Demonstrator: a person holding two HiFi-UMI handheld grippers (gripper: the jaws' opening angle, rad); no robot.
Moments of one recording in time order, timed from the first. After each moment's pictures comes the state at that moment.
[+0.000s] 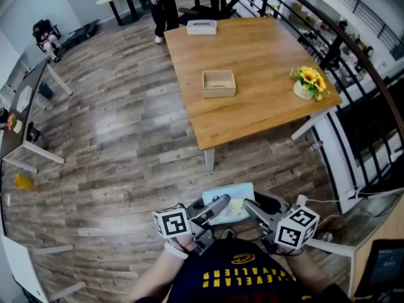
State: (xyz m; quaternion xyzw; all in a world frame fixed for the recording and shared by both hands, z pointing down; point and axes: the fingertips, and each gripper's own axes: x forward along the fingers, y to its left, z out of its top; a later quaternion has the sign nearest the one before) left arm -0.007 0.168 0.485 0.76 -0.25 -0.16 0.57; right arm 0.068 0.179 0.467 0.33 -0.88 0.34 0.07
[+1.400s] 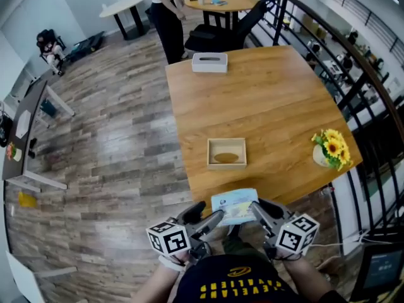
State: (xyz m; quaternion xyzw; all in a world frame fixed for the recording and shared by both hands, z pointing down) left arm -0.049 -0.143 0.489 0.81 -0.36 -0.06 0.46; right arm 0.079 -0.157 0.480 0.36 -0.86 0.35 0.05
